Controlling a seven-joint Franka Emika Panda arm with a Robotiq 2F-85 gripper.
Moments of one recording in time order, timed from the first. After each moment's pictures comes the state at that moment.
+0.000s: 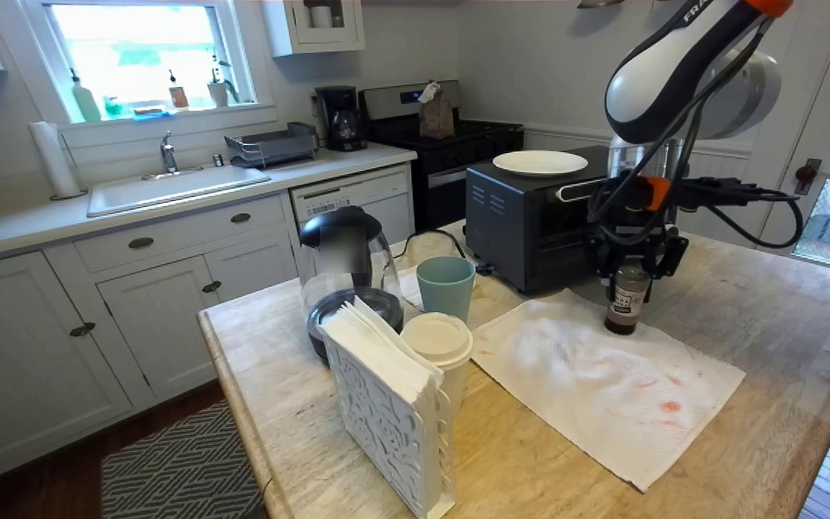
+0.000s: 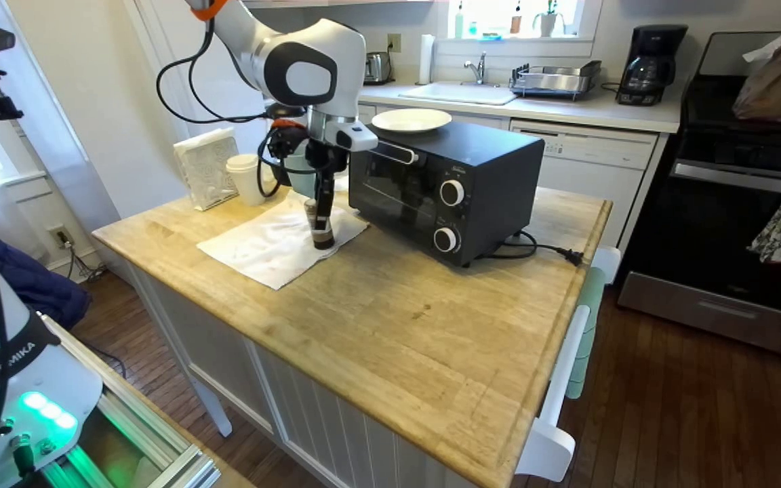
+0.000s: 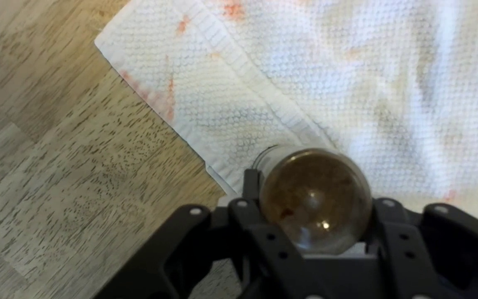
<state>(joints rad) -0.08 0.28 -0.15 -2.21 0.22 2.28 0.45</state>
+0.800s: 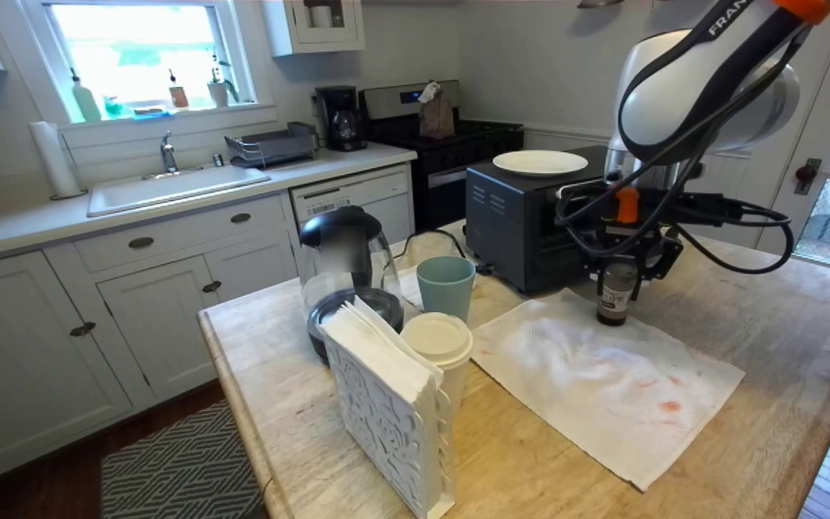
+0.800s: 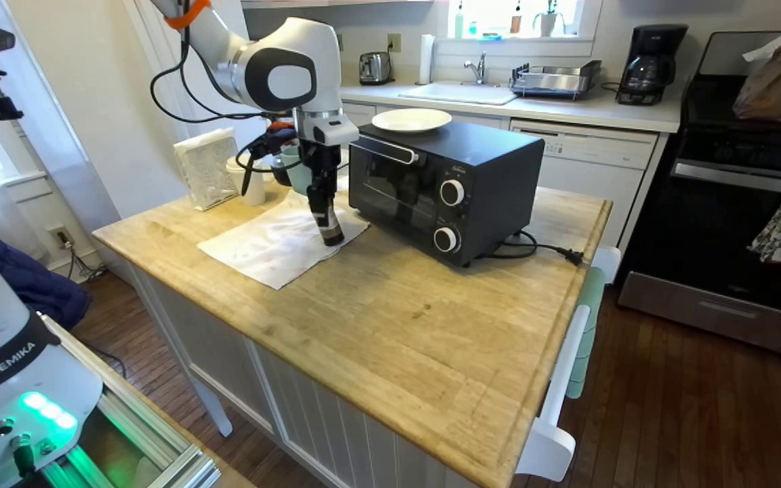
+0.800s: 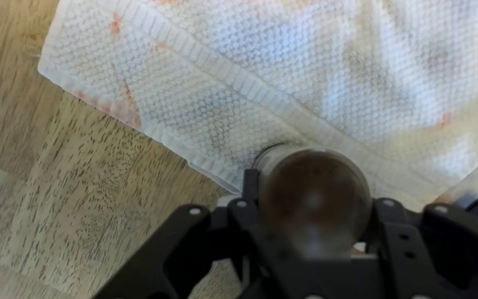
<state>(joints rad) -0.02 0.23 -0.16 -2.31 0.10 2.50 0.87</state>
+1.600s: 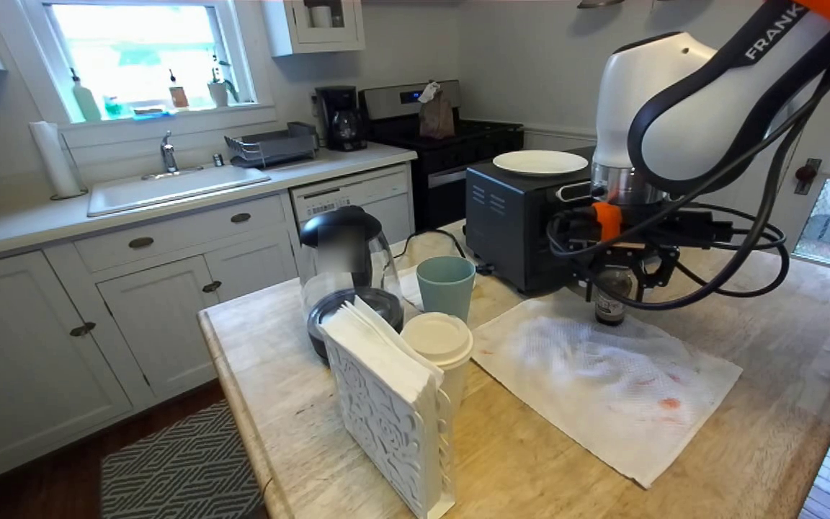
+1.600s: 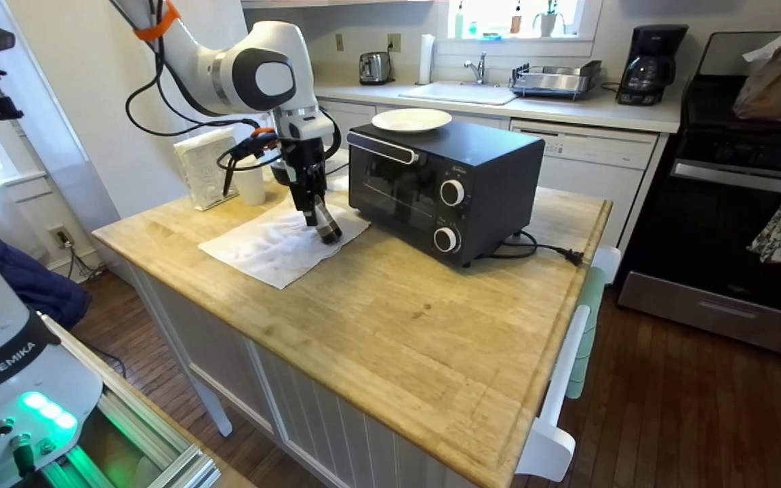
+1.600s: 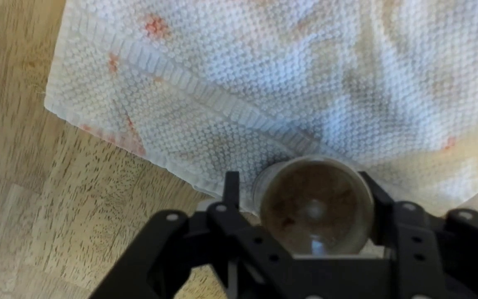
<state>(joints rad) 0.06 0.21 -0.16 -2.36 -0.13 2.56 1.16</state>
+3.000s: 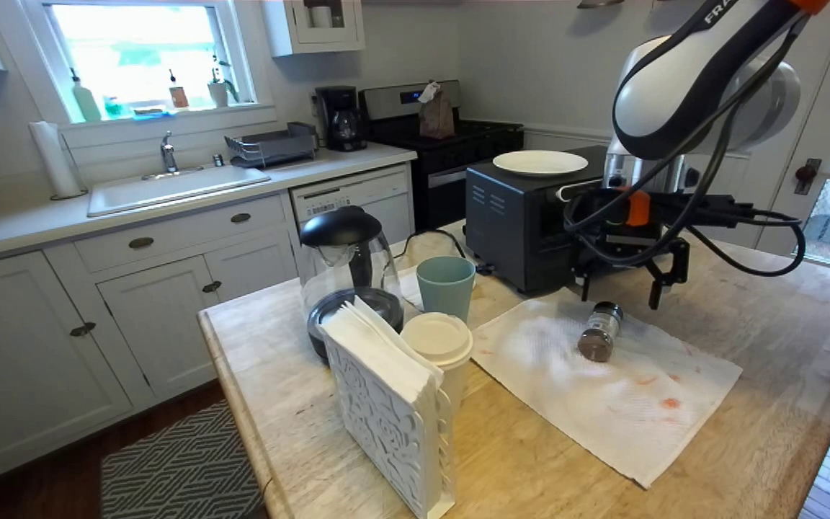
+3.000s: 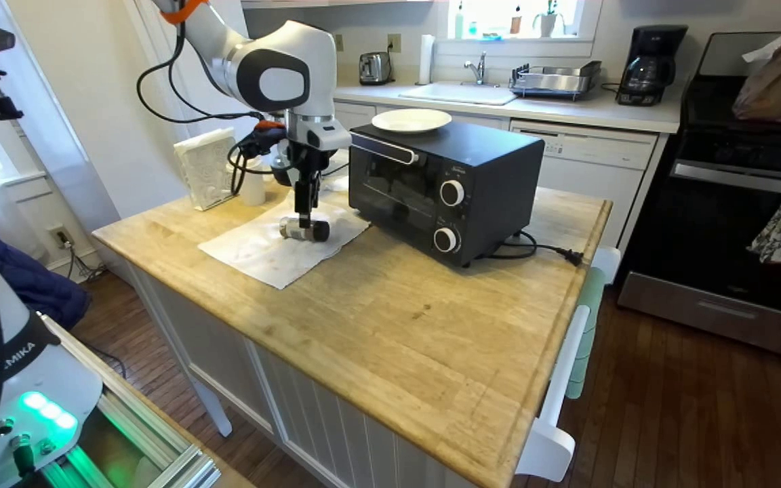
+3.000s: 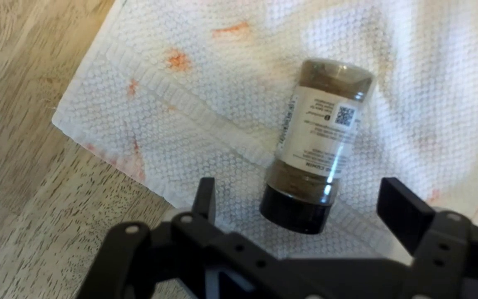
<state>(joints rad) -0.04 0.22 -0.11 -2.32 0.20 2.43 0.71</state>
